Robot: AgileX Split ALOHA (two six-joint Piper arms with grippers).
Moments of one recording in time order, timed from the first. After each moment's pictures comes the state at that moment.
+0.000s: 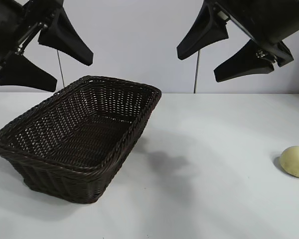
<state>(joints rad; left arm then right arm) -0.27 1.51 -0.95 -0.99 0.65 0.57 0.23 1.48 -1.01 0.87 0.67 -0.57</state>
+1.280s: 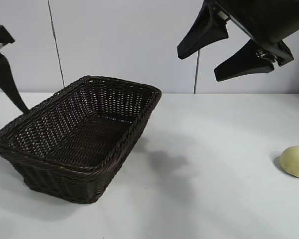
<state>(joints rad) -0.40 1.30 -0.80 -0.33 0.75 -0.90 0.23 1.48 -1.01 0.87 0.66 -0.57</state>
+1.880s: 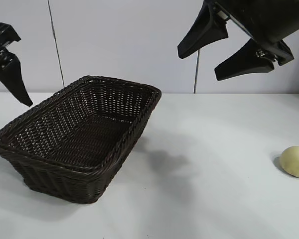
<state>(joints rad) -0.49 1.31 -0.77 -0.02 0.63 -1.38 0.23 1.48 -1.01 0.87 0.65 -0.57</state>
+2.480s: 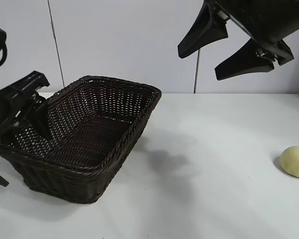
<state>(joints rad) -0.49 1.57 -0.77 -0.02 0.50 -1.38 0.23 1.48 -1.01 0.87 0.64 -0.57</state>
